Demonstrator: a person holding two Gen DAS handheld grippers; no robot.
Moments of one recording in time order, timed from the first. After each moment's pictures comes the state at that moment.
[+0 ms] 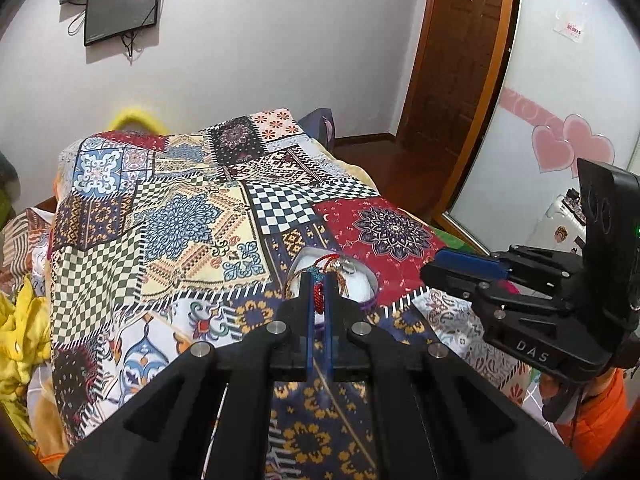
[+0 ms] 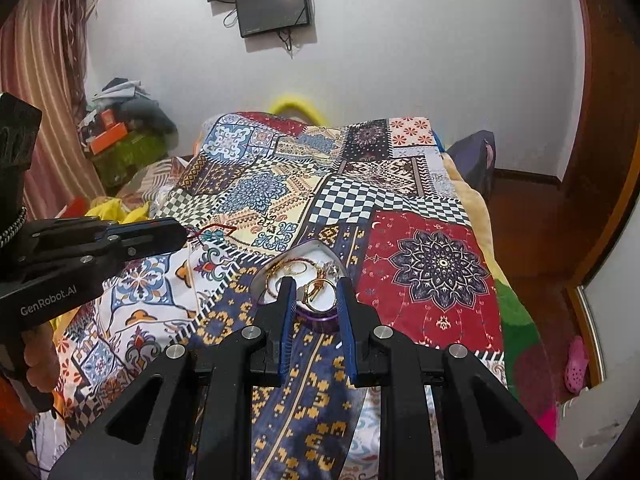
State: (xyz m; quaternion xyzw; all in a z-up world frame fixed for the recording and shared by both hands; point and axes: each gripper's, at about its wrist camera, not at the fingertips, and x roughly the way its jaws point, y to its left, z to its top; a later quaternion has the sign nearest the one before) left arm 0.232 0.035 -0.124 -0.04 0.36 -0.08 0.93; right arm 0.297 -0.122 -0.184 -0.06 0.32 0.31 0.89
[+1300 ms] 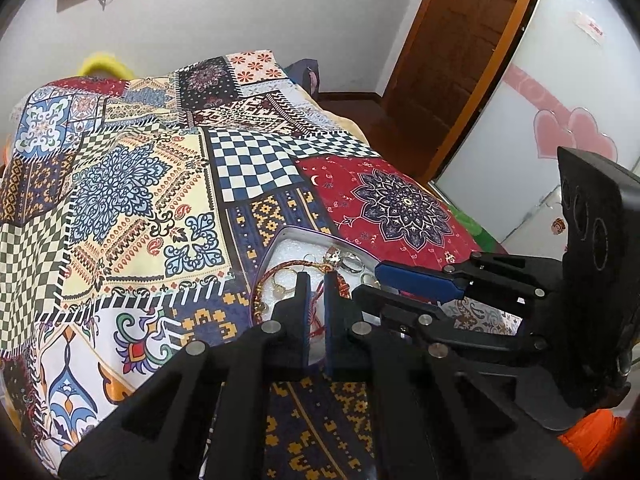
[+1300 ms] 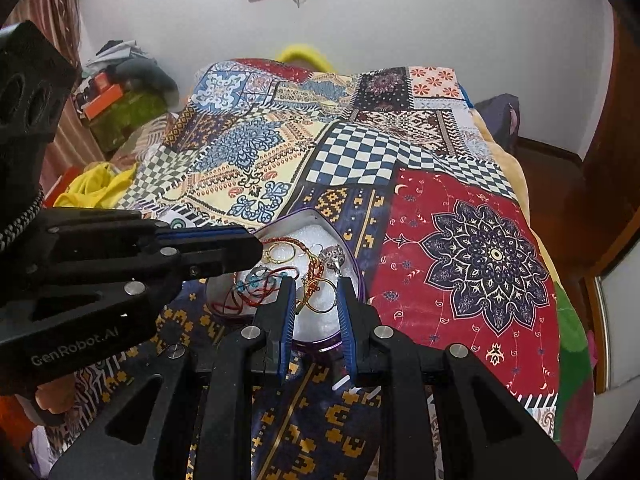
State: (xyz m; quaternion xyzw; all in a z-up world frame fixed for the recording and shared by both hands) left arm 0.313 0.033 -0.190 -0.08 0.43 -0.12 0.89; right arm 0.353 -0.092 -0.232 -0.09 0.40 0.33 0.85
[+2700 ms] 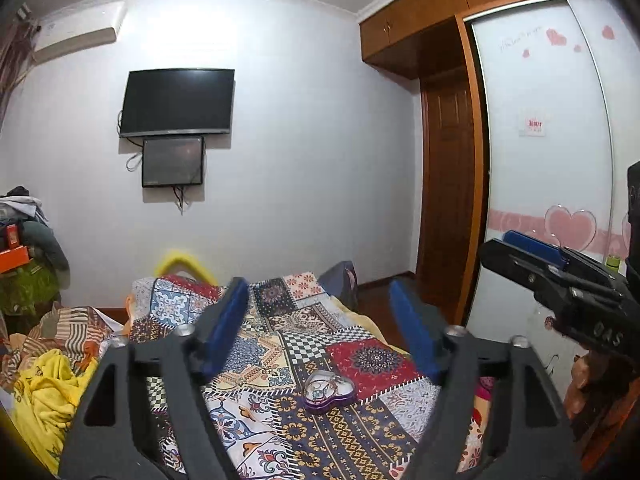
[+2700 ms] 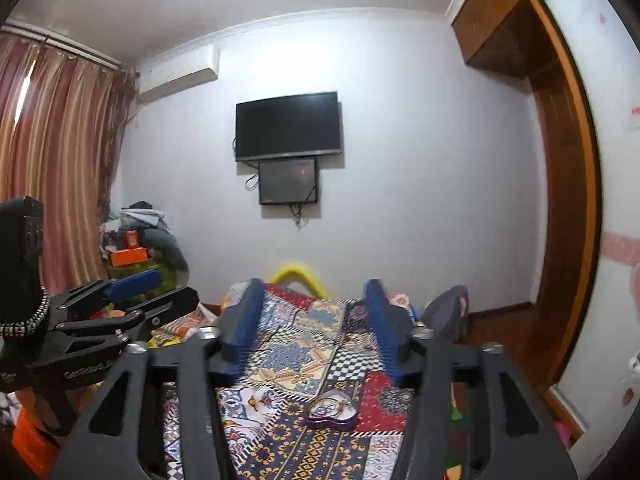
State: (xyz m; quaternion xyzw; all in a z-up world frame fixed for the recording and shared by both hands) left arm 0.047 0.009 0.024 -0.01 0.07 -0.01 1.00; right arm 0.117 -0.169 -0.029 -0.01 0.02 0.29 0.96
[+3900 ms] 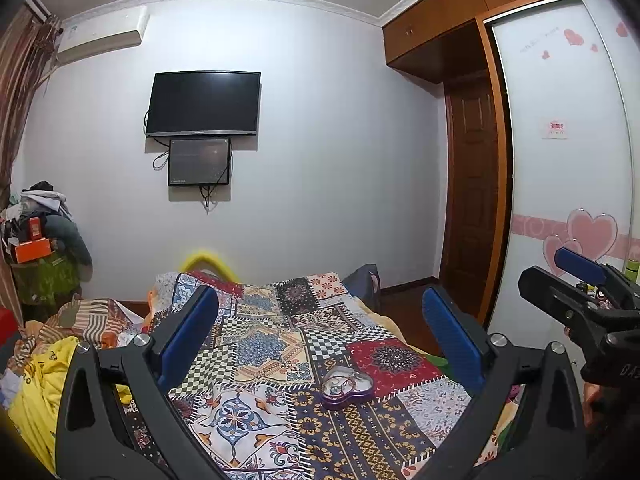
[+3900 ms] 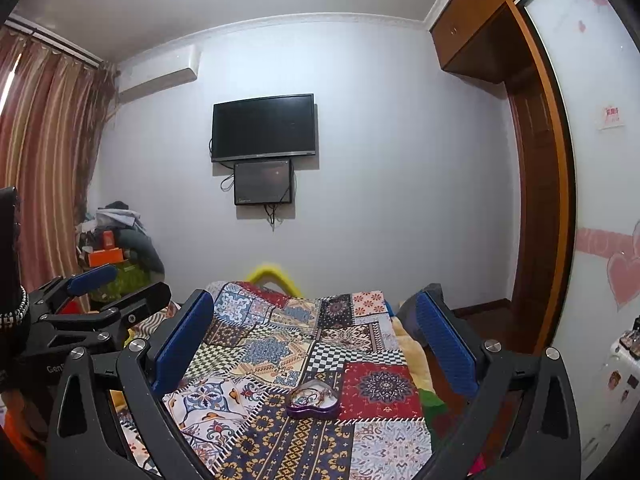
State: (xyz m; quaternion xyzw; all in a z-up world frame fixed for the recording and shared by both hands) left arm 0.034 0.010 0.008 -0.01 0.07 0.04 1.00; right arm 0.102 -0.182 -0.039 -0.01 0.02 0.25 0.97
